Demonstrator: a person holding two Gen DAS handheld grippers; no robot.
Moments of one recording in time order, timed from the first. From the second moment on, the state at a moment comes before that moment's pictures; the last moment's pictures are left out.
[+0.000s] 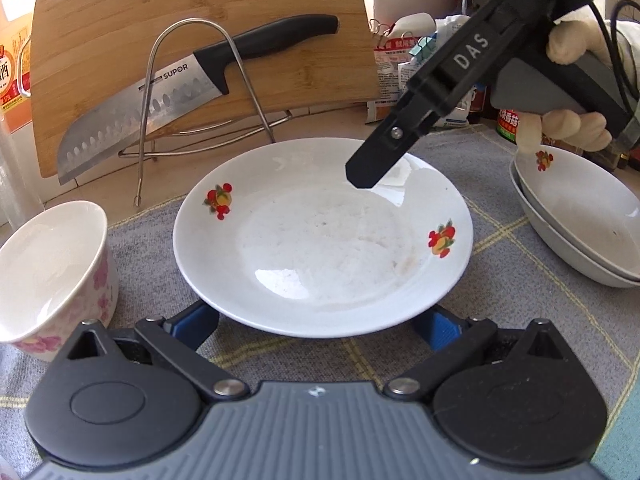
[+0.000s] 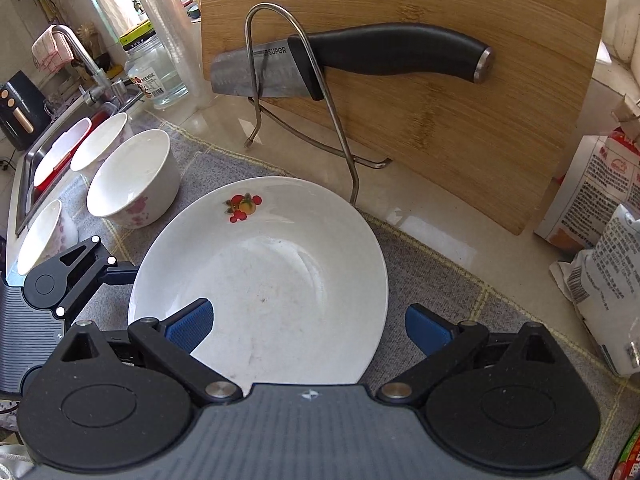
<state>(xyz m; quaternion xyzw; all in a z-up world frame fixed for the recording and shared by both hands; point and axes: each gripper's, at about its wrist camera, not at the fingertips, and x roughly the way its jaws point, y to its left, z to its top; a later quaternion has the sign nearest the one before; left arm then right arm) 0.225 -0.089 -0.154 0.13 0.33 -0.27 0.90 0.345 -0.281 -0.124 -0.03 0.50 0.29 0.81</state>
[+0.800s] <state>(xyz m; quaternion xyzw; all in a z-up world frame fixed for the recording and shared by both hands) 0.230 -0.088 -0.159 0.12 0.33 -0.29 0.89 0.380 -0.272 -0.141 0.00 0.52 0.33 0.79</state>
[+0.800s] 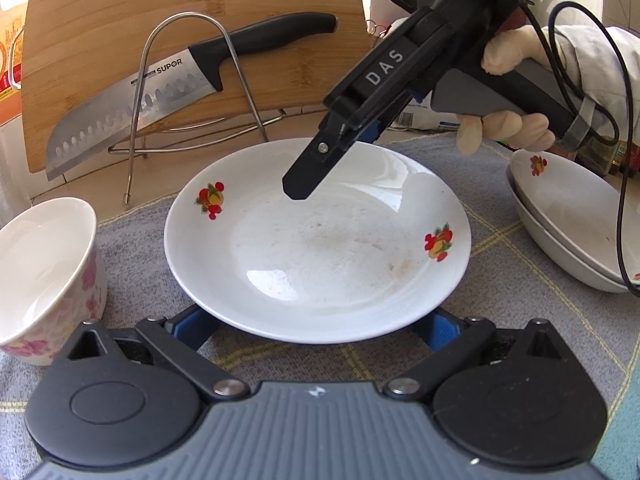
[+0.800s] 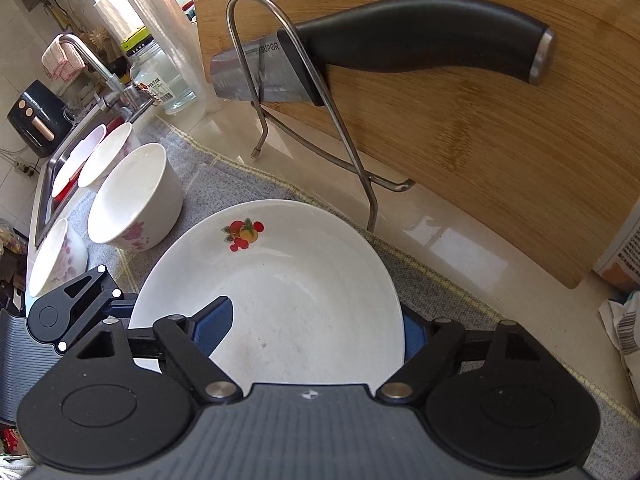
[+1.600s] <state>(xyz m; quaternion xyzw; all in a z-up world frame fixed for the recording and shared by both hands) 0.227 -0.090 -0.160 0.13 0.32 -0.29 0.89 0.380 -0.269 -0.139 -0.01 0.52 0.33 0.78</state>
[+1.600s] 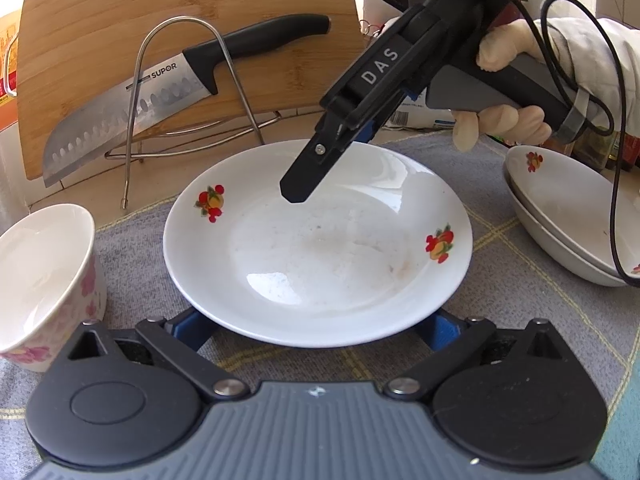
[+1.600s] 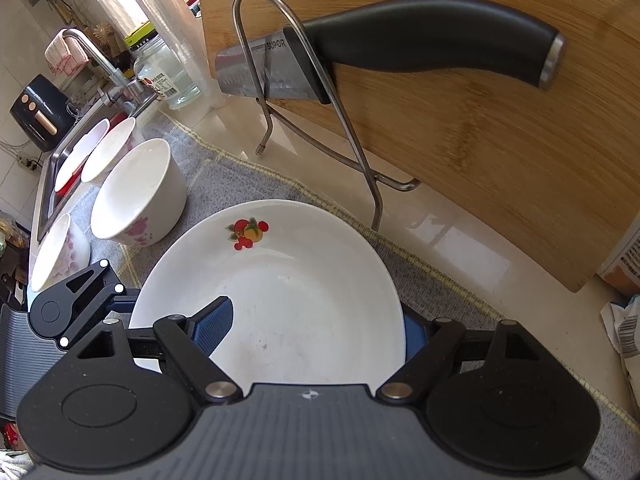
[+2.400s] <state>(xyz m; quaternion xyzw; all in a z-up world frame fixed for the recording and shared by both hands) 0.189 -0.086 -0.132 0.12 0.31 -0.29 0.90 0.339 -0.265 -0.108 -0.01 0.50 0.34 0.80</state>
